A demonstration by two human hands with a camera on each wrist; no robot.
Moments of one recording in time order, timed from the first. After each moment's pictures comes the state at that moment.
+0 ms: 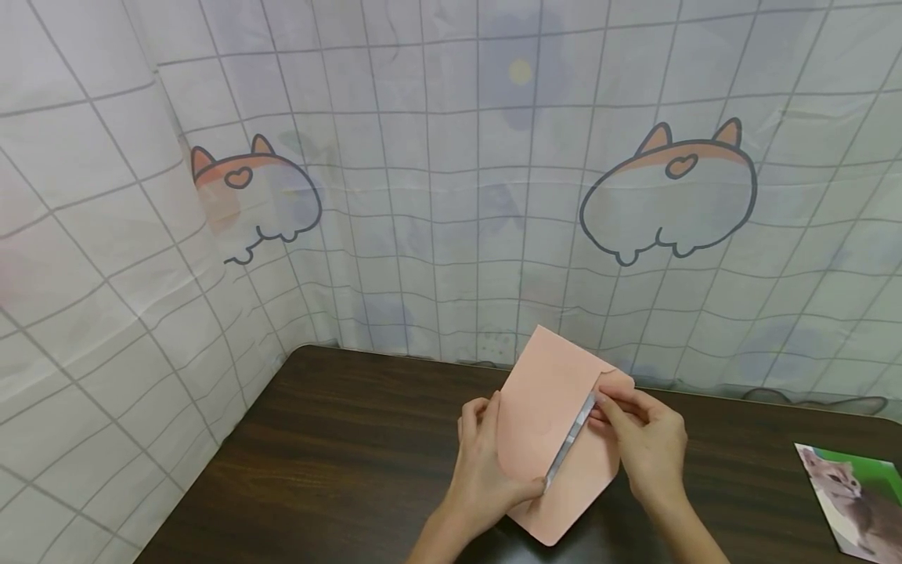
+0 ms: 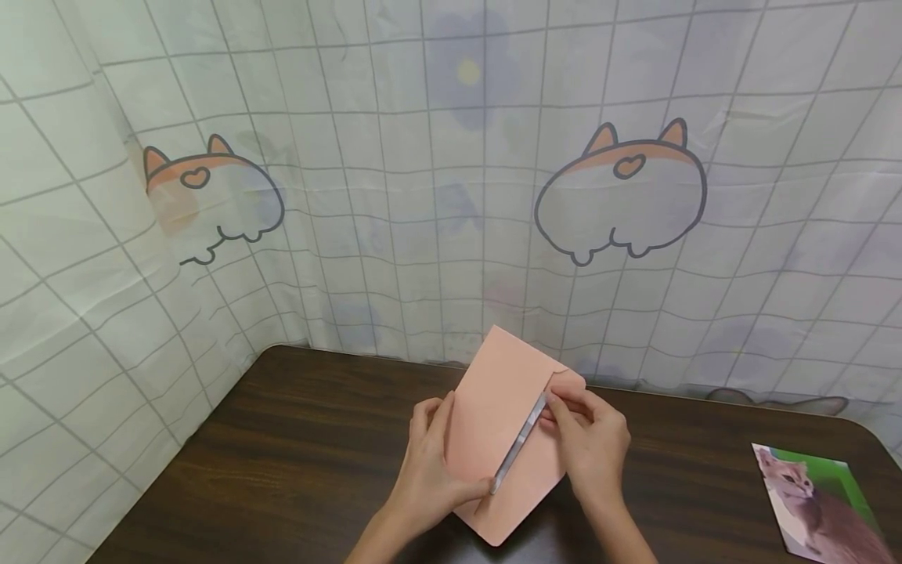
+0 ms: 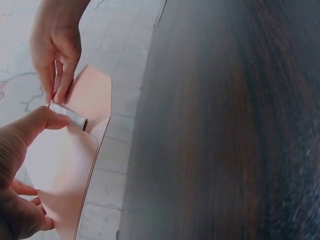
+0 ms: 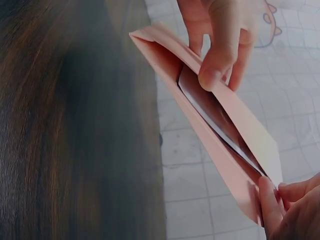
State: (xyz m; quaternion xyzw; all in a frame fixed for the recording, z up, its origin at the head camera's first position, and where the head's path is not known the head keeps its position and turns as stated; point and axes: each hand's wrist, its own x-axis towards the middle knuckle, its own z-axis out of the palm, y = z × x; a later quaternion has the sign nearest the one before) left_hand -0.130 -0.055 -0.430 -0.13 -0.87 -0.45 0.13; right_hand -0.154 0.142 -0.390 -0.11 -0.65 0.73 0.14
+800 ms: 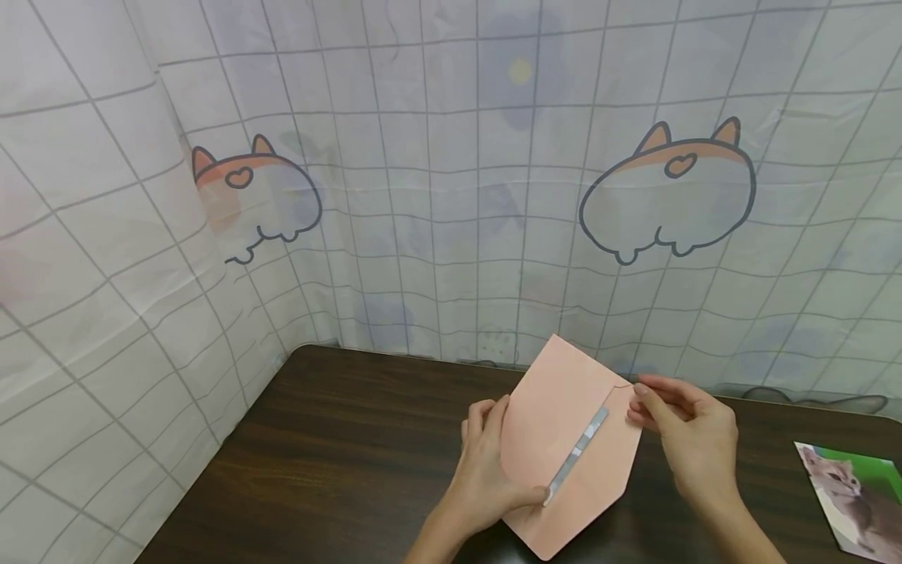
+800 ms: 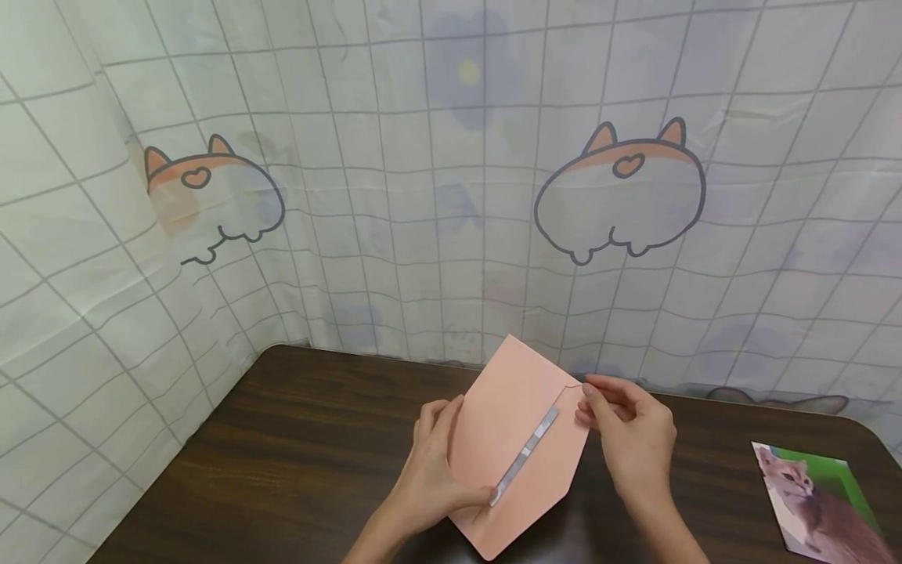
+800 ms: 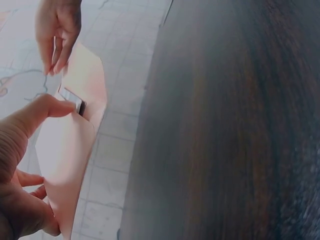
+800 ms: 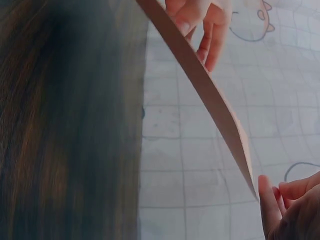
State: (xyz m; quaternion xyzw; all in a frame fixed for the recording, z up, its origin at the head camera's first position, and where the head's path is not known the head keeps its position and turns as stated) left_hand -0.132 -0.057 -0.429 -0.14 -0.88 -0.46 0.05; right_hand -0.149 0.183 -0.374 -0.10 -0.67 0.72 0.16
